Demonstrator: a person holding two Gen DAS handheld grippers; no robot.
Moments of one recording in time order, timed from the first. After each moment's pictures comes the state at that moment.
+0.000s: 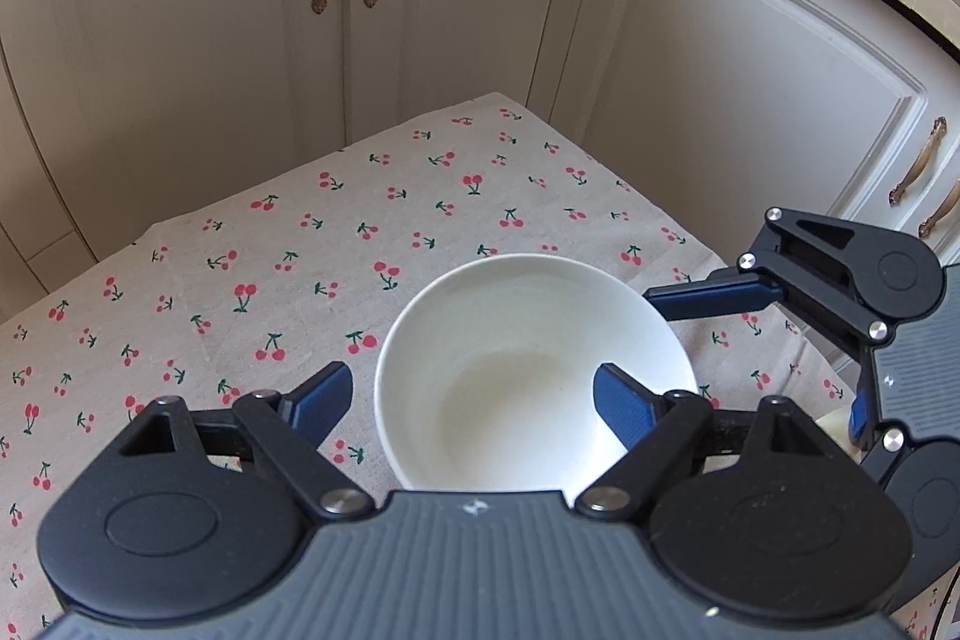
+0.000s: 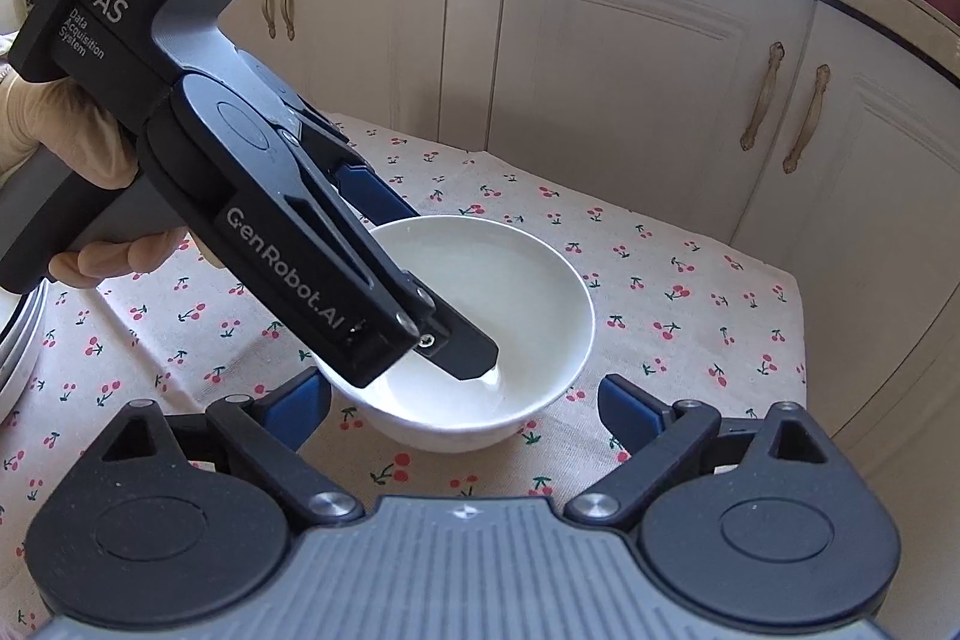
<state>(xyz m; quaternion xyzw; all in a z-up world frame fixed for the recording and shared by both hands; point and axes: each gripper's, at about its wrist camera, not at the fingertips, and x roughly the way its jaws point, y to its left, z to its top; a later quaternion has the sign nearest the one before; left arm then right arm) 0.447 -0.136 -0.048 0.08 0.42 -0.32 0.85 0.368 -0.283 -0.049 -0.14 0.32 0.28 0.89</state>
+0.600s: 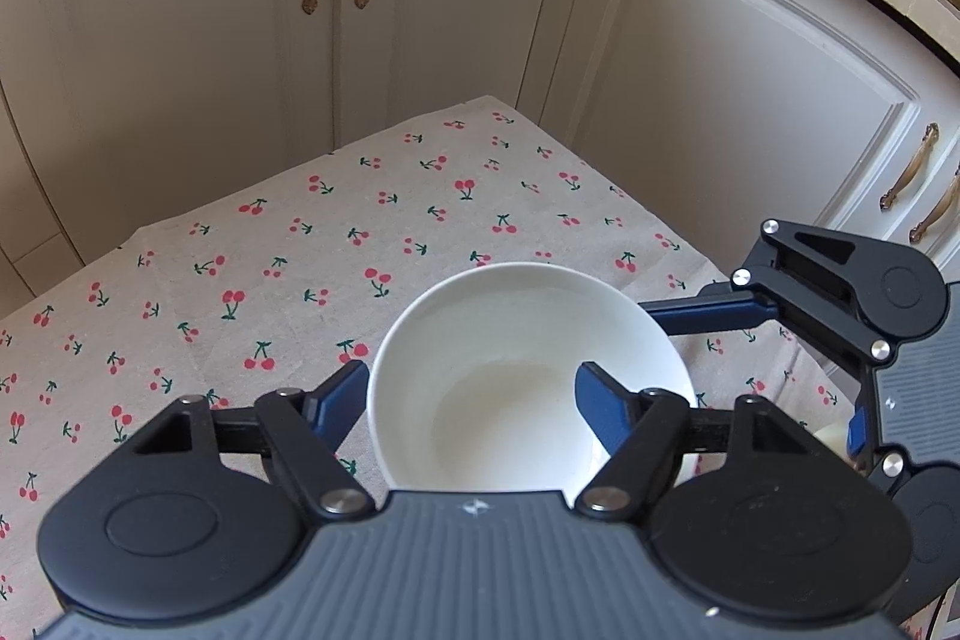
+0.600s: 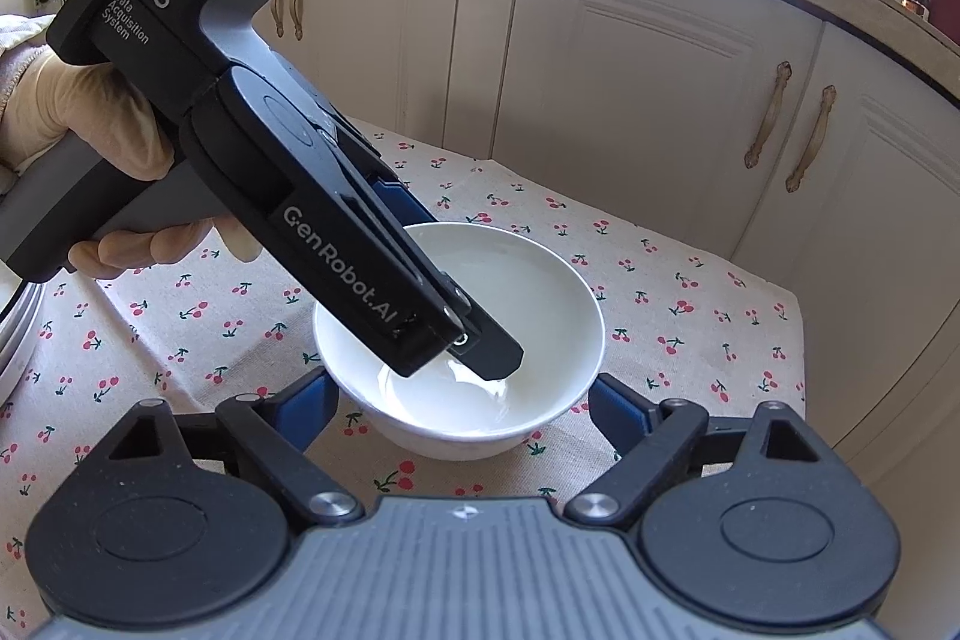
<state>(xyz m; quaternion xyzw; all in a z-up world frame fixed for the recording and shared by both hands) 0.452 -0.136 -0.050 0.07 0.42 -0.33 0.84 0.365 -0.278 -0.048 -0.15 0.31 0.28 0.90</state>
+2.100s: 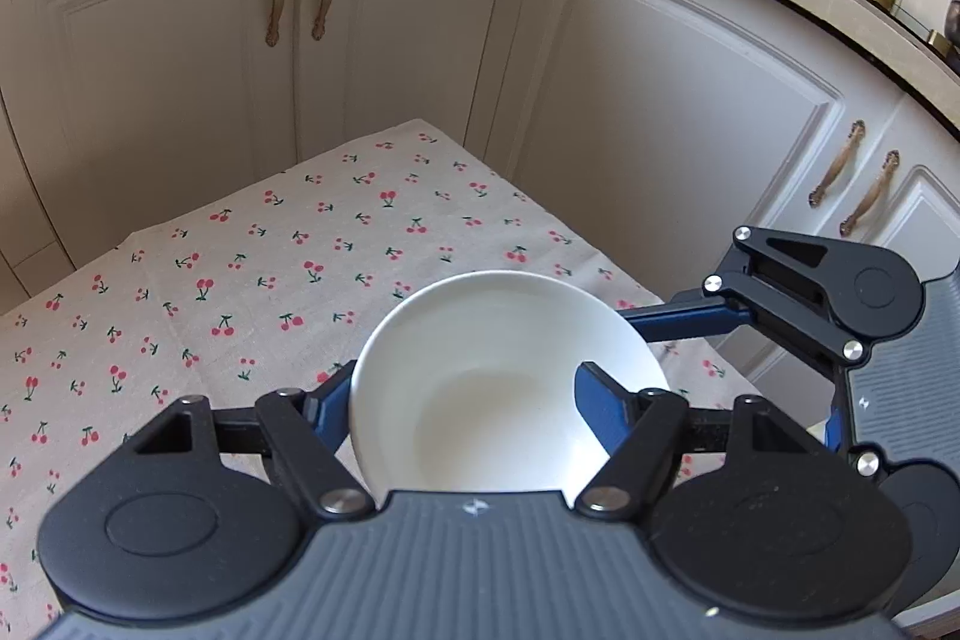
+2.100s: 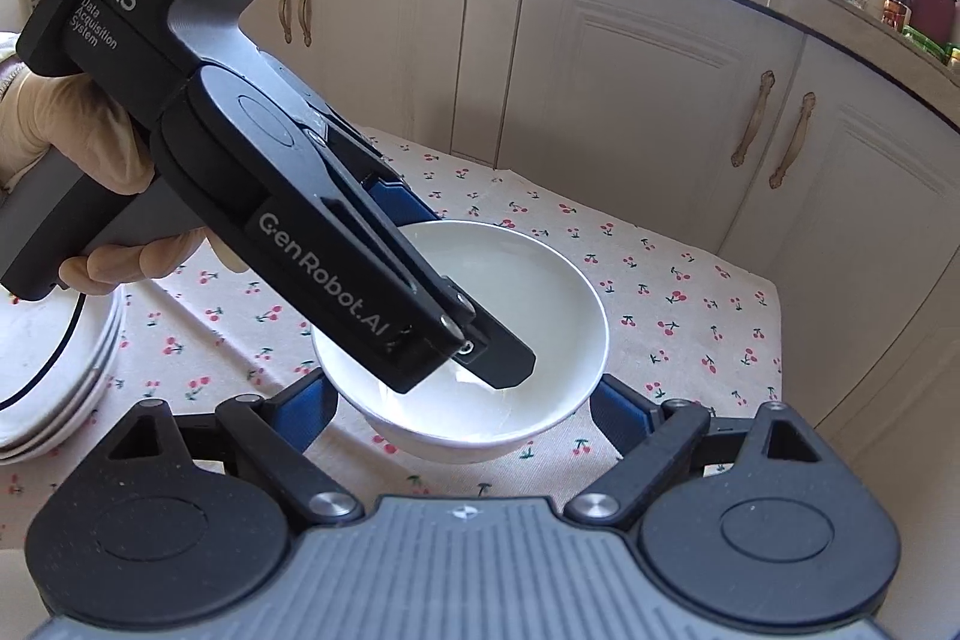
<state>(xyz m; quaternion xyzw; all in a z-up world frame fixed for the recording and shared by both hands) 0.392 -0.126 0.000 0.07 0.41 -0.36 0.84 0.305 -0.273 -0.003 -0.15 0.33 0.26 0.90</state>
